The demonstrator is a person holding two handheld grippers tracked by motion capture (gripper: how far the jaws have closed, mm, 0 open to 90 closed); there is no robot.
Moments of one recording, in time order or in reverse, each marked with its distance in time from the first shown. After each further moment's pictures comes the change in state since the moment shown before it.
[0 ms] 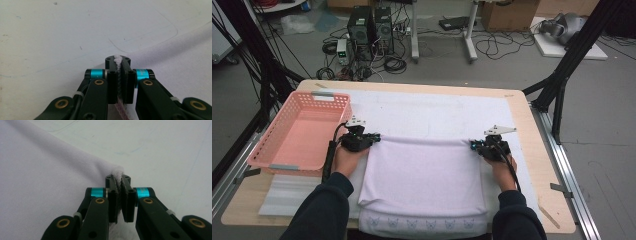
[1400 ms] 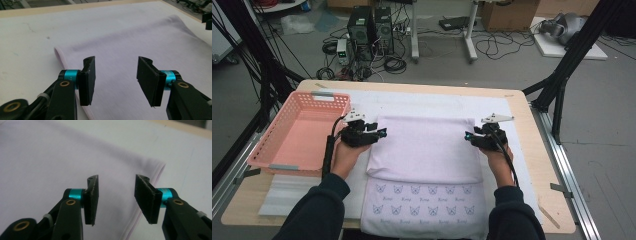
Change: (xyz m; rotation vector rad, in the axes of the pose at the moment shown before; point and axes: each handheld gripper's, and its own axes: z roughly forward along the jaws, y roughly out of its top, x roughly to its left) left arm -0.021 0.008 -0.024 -0.096 -0.087 0.056; right arm 0.011 0.034 -0.006 -0.026 -0.043 0.026
